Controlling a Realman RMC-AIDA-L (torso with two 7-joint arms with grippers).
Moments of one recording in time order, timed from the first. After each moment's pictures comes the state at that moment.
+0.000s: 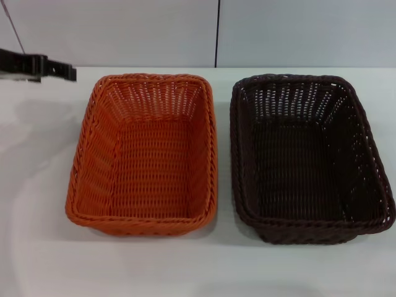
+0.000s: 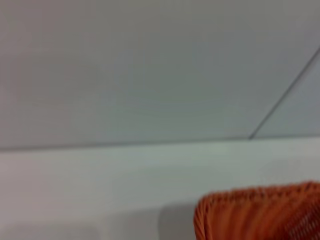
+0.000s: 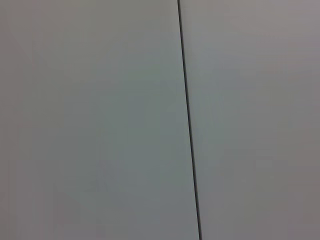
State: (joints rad) left arm -0.61 -1.95 0.91 1.30 2.47 1.39 -2.72; right arm 0.58 2.07 -0.35 -0.17 -0.77 -1.19 0.28
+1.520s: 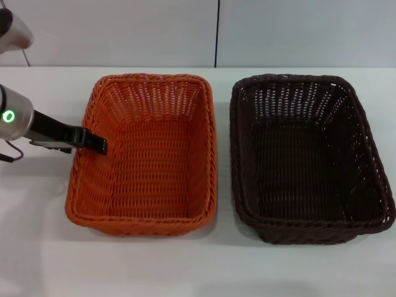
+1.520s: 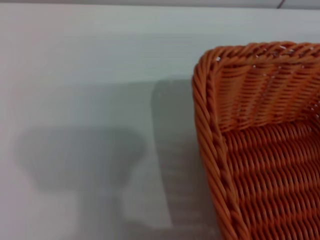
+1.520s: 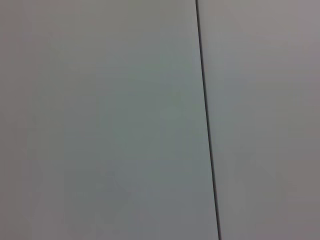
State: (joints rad) left arm -0.67 -2.06 0.98 1.13 2.70 1.39 -2.78; right arm 0.61 2.06 -0.37 -0.17 -0.78 -1.19 0.28
